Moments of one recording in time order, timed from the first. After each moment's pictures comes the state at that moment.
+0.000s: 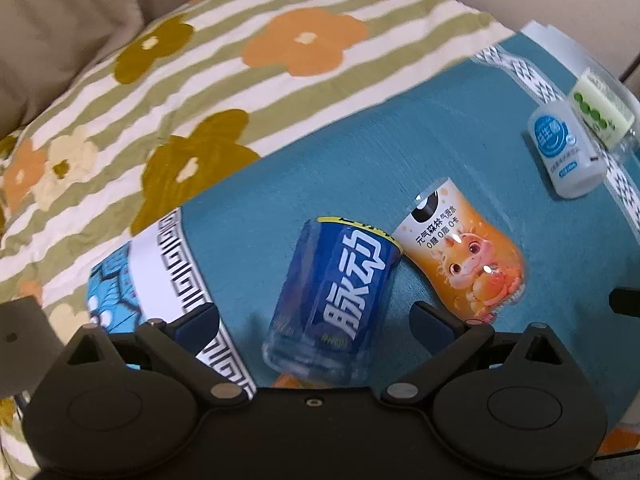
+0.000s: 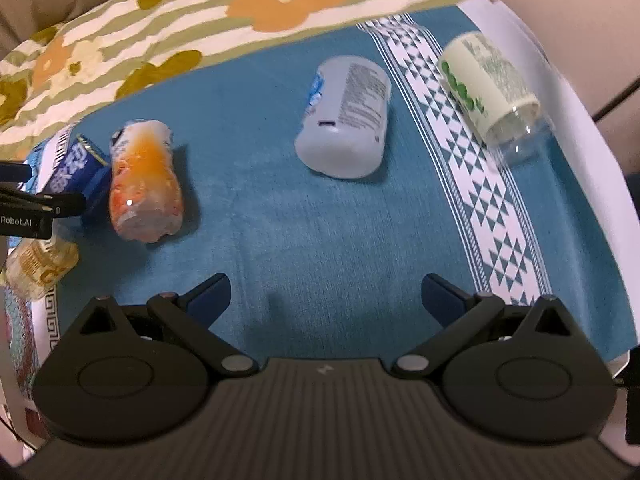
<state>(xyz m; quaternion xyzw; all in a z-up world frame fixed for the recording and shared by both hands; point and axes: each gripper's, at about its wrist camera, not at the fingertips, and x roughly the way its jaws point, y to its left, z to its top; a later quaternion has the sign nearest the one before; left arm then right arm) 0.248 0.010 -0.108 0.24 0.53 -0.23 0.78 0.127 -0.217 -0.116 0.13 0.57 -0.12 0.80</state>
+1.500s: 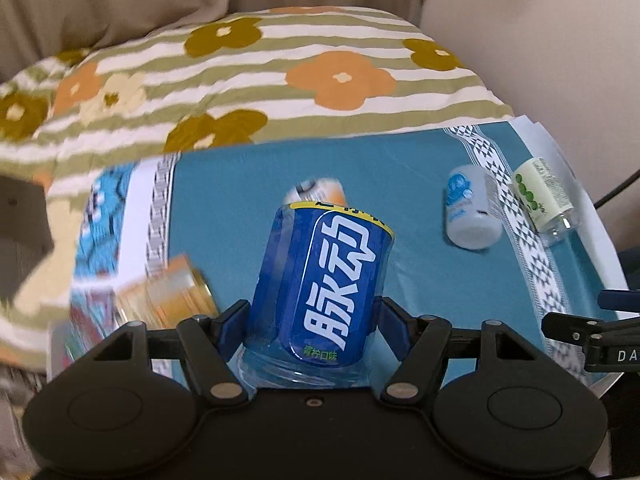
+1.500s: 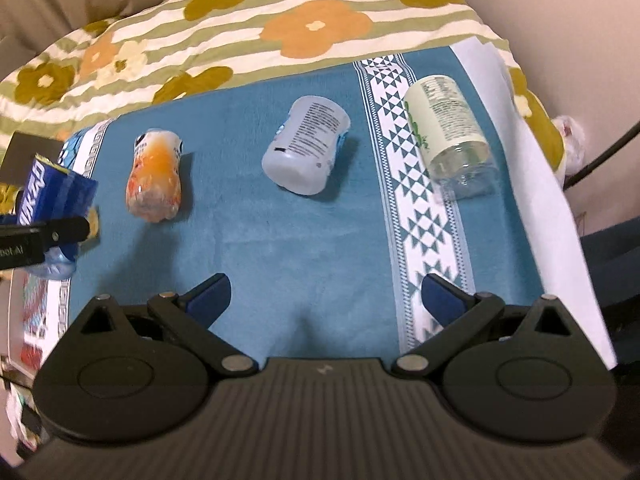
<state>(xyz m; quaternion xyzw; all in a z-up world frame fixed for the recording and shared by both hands) 0.122 -0.032 -0.046 0.06 0.52 -0.12 0.84 0.078 -0.283 -0.072 0.10 0.54 -0.03 0.84</state>
